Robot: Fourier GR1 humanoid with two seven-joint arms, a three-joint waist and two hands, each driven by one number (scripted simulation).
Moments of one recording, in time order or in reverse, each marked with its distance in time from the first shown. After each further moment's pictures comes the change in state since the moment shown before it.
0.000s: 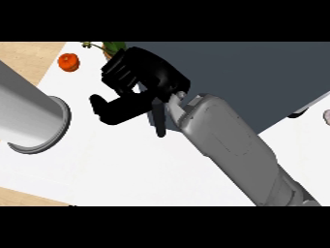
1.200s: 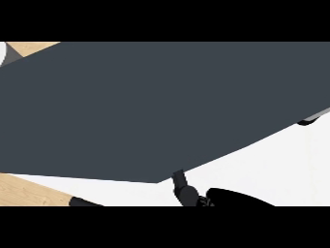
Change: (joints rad) left arm -0.044 0.006 -0.059 -0.081 -0.021 0.060 0.028; right arm 0.835 -0.225 0.150 -0.885 -0.079 0.442 -0.079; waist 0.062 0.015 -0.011
